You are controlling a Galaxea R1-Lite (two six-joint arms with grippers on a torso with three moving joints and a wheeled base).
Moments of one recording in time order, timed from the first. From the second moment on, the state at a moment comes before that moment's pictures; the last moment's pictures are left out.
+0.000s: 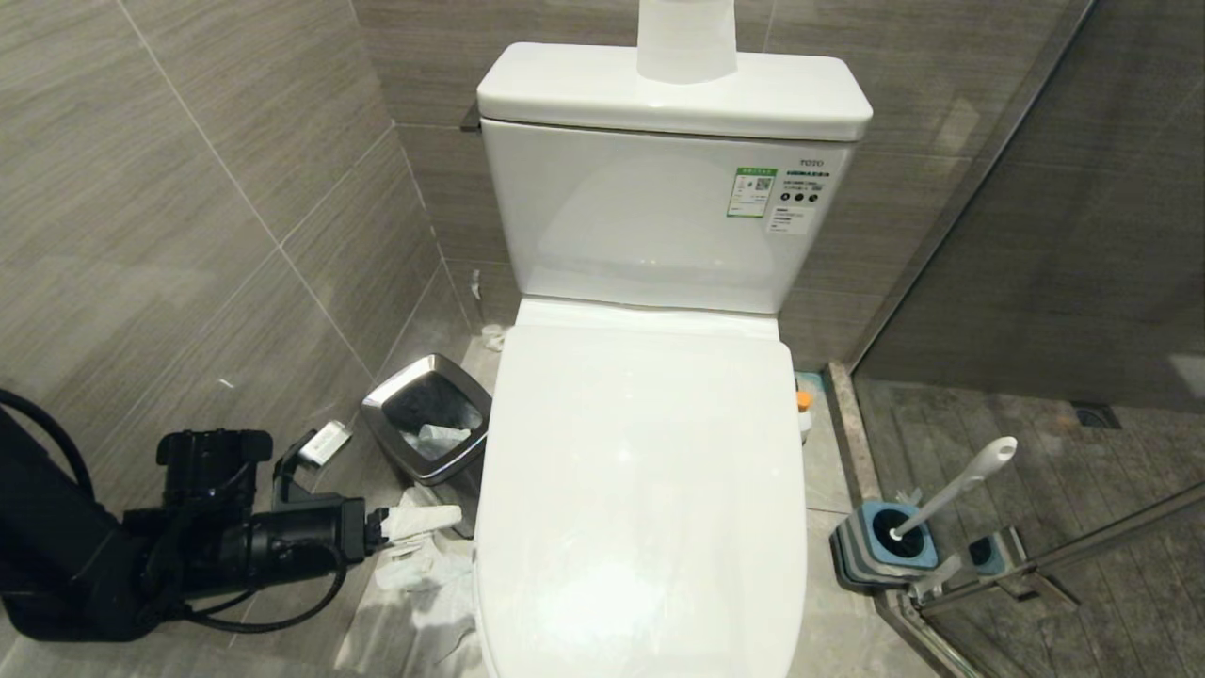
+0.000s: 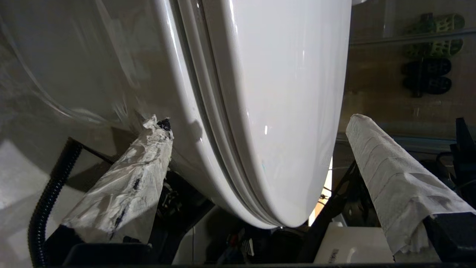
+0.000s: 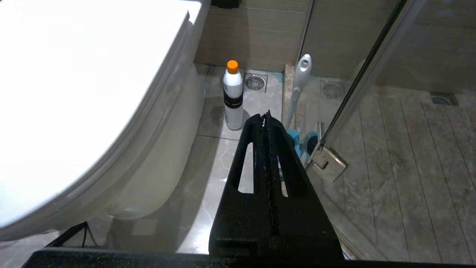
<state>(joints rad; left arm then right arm) 0.01 1.94 -0.53 -0.73 -0.99 -0.26 0.00 0.00 0.00 -0.06 -0.03 0.04</state>
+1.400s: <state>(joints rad) -0.18 1.97 -0.36 -0.93 -0.86 -0.26 0.00 0.00 0.00 -0.06 -0.03 0.04</state>
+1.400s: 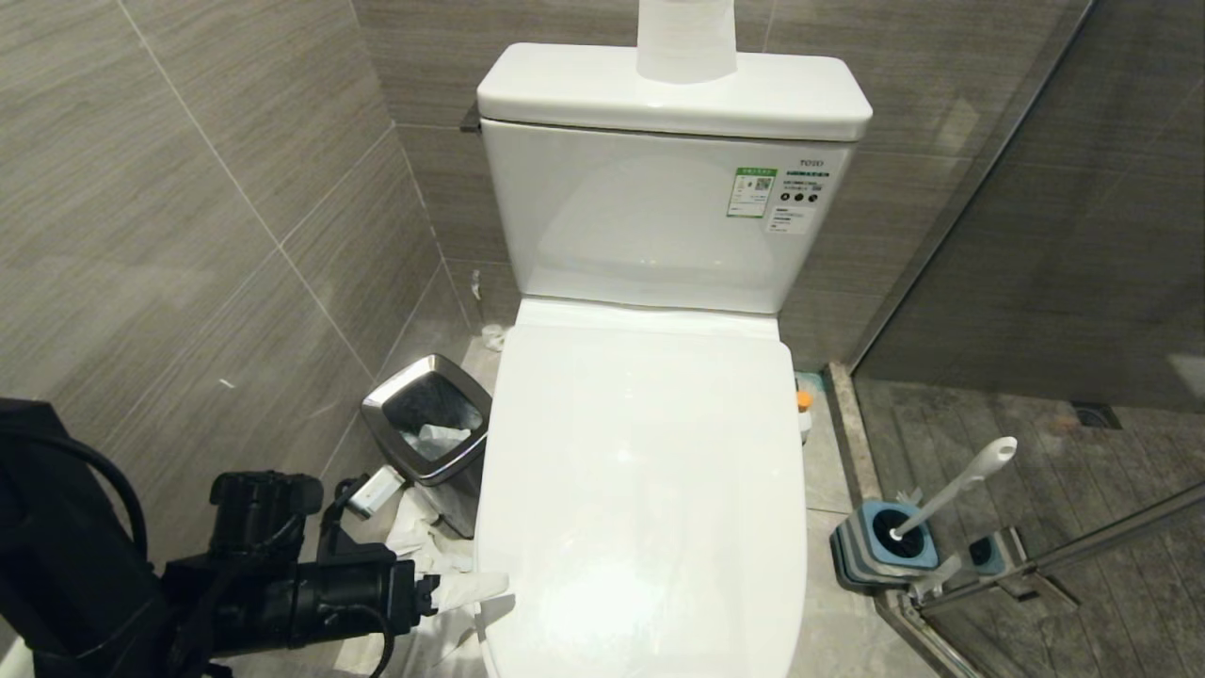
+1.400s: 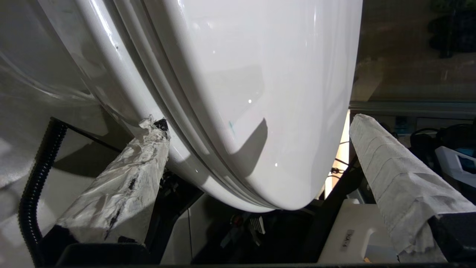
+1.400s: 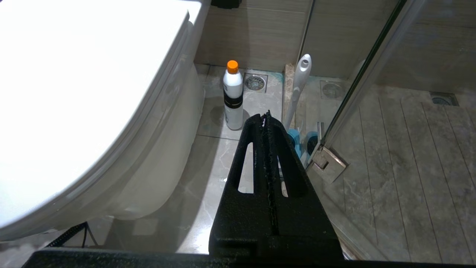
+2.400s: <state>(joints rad) -0.35 2.00 -0.33 -1.14 -0.83 -0.51 0.00 0.00 0.00 -0.06 -0.03 0.04</state>
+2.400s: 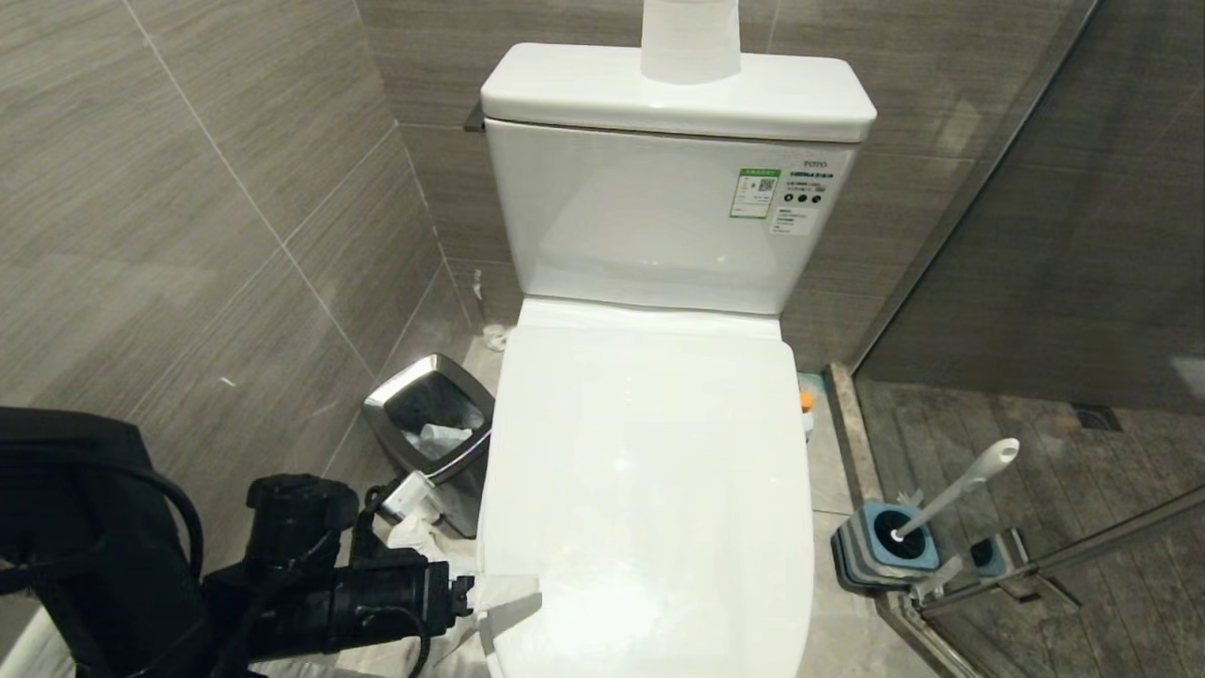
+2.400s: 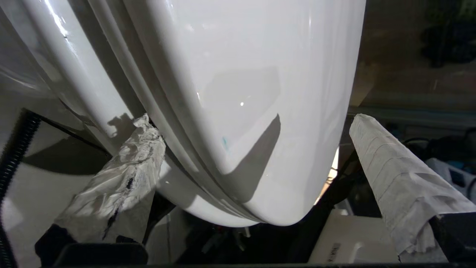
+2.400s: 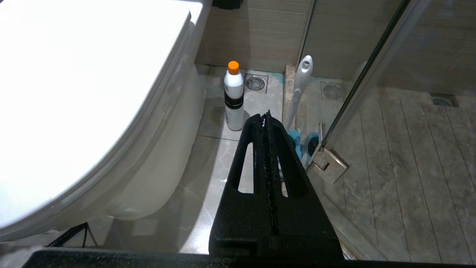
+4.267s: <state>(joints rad) -0.55 1.53 -0.22 -1.44 -0.76 -1.25 0.00 0.00 0.00 -0.06 -0.03 0.04</state>
